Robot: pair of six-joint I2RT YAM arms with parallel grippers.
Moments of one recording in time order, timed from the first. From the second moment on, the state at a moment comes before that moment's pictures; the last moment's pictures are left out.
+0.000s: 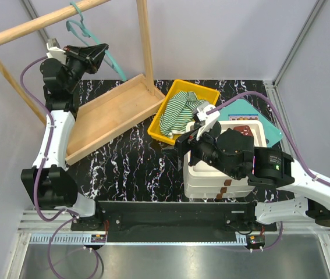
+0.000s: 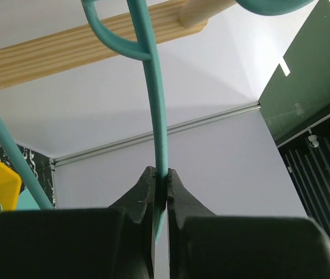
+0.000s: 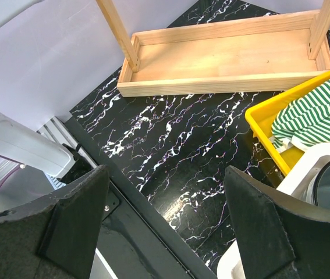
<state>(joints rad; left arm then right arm) 0.07 1.49 1.48 0.27 0.51 -1.52 1.33 1.10 1.50 -0.61 0.46 0.36</state>
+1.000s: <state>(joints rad) -0.15 0.91 1.27 -0.22 0.19 -0.70 1.33 1.10 1.44 -0.60 0.44 0.39</state>
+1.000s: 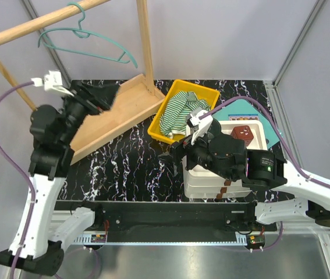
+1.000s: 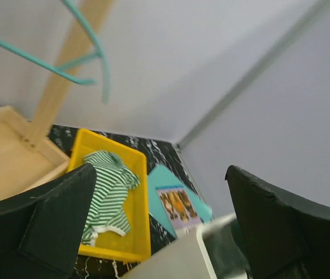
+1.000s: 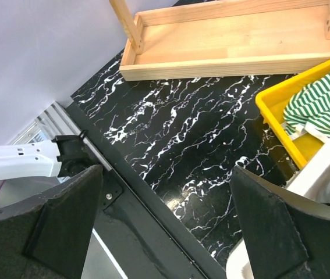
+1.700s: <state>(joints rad) -0.55 0.27 0.42 -0.10 0.55 -0.70 1.35 0.86 0.85 -0.16 -0.26 0.50</state>
